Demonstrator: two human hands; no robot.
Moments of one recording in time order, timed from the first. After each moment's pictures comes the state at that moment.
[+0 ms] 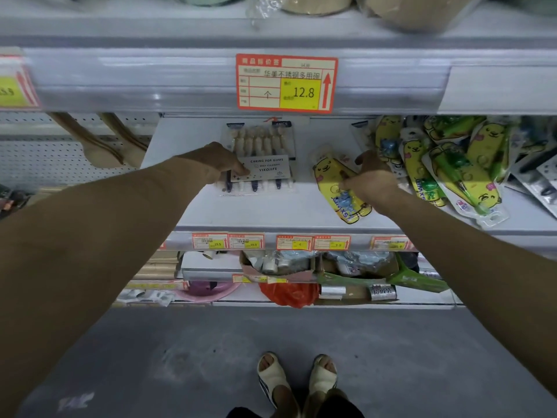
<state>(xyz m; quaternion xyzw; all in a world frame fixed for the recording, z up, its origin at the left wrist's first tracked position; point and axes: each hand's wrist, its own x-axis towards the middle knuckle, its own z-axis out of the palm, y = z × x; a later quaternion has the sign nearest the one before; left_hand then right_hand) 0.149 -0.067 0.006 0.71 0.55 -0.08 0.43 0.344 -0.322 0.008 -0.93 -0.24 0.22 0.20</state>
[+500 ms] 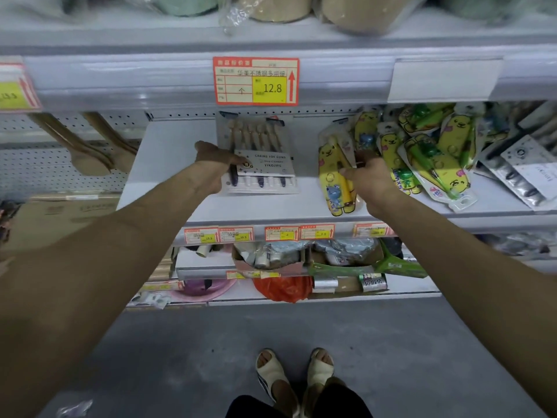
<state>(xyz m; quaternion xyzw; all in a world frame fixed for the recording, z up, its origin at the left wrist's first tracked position) 0.146 -0.121 0.015 0.59 0.52 0.16 0.59 0.328 -0.367 0.020 -0.80 -0.14 0.27 0.51</state>
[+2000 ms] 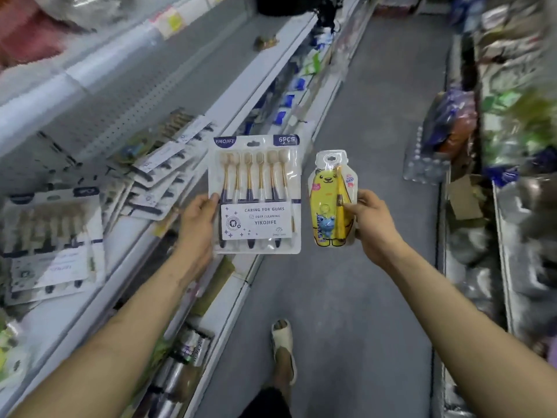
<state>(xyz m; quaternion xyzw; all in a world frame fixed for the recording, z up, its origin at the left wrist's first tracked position) 0.565 -0.873 0.027 0.71 0.07 -0.08 0.70 0.458 -1.171 0.028 -0.64 0.32 -0.06 0.70</state>
